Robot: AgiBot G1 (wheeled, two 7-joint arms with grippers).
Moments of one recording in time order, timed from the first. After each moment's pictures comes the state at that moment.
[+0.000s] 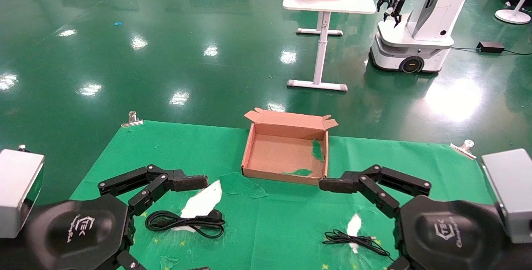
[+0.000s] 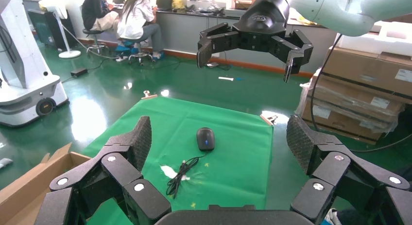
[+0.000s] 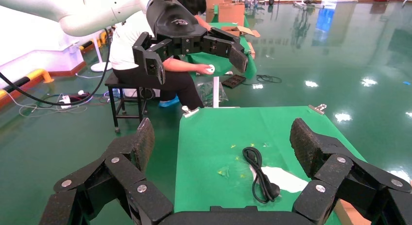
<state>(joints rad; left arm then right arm) -1.08 0.61 0.29 -1.28 0.74 1.49 -0.19 1.08 -0.61 -0.28 1.28 -0.73 -1.49 0.19</state>
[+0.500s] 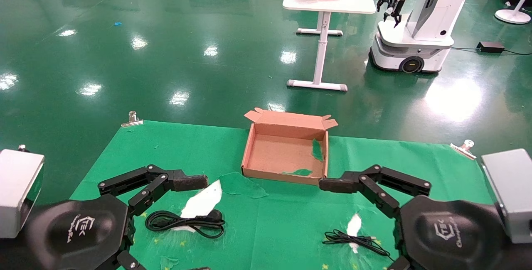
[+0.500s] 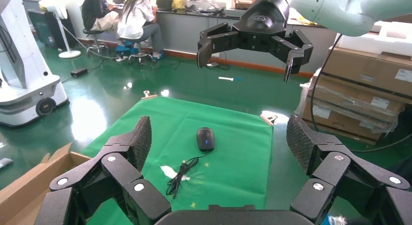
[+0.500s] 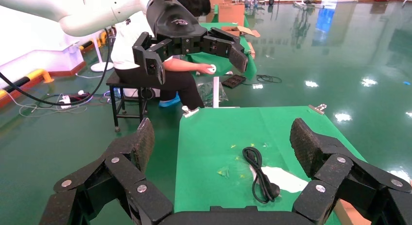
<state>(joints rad) -1.08 0.61 0.29 -1.28 0.74 1.49 -0.19 1.08 -0.61 -0.28 1.28 -0.73 -1.49 0.19</state>
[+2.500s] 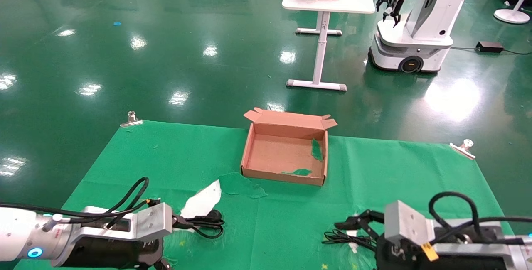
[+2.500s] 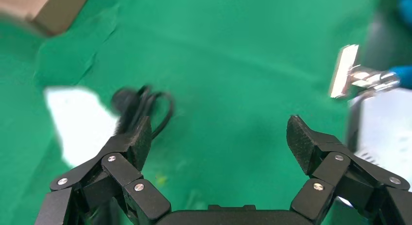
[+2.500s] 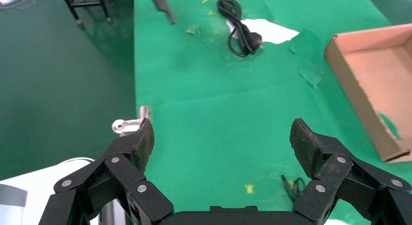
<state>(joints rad) -1.36 0.84 0.63 -1.02 1.59 1.38 -0.19 1.14 -0.66 -0.47 1.18 -1.19 -1.40 0.20</state>
